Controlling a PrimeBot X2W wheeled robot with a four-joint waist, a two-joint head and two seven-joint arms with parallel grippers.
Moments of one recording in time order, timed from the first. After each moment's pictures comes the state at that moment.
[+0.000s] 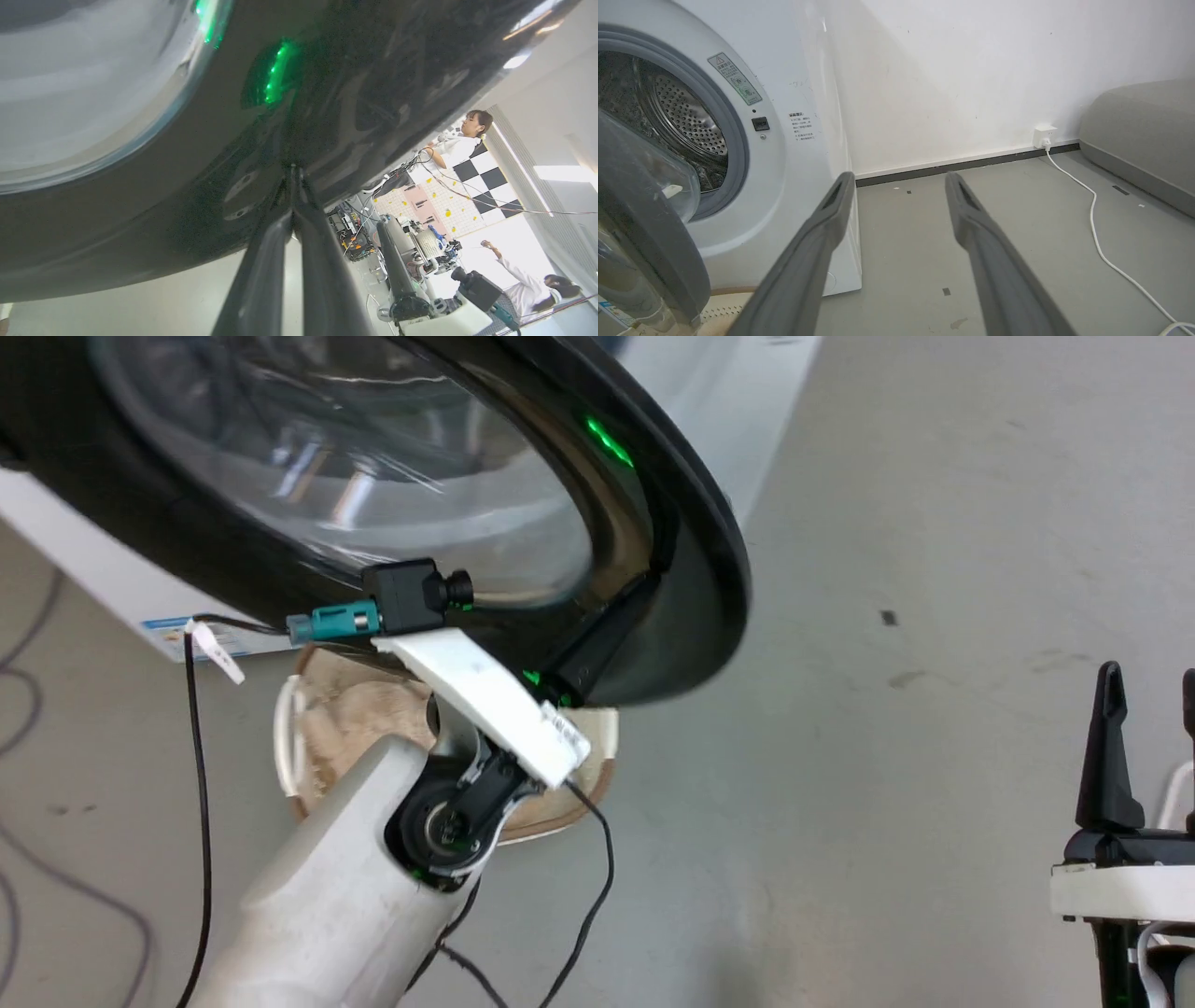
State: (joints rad) left arm -0.64 0.24 -0.61 0.19 -1.34 -0.13 0.07; right arm -0.11 -0.05 -0.22 -0.03 0.20 0.13 -0.26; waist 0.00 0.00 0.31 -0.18
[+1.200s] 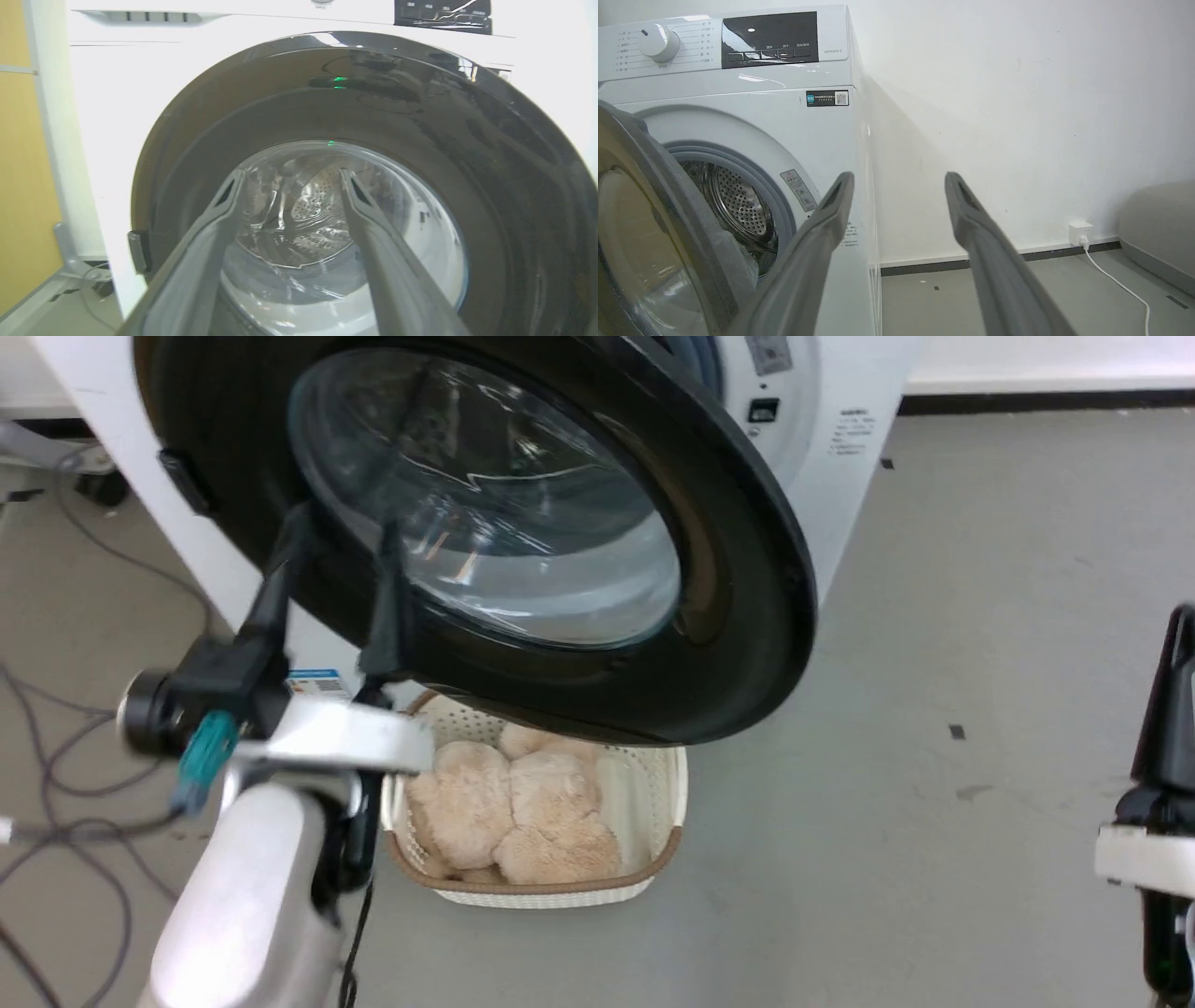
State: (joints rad) left arm -0.47 0.25 -0.26 0.14 -0.34 0.14 -0.26; right arm -0.15 -0.05 -0.26 -0.15 0.15 0.13 -0.26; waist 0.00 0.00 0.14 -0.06
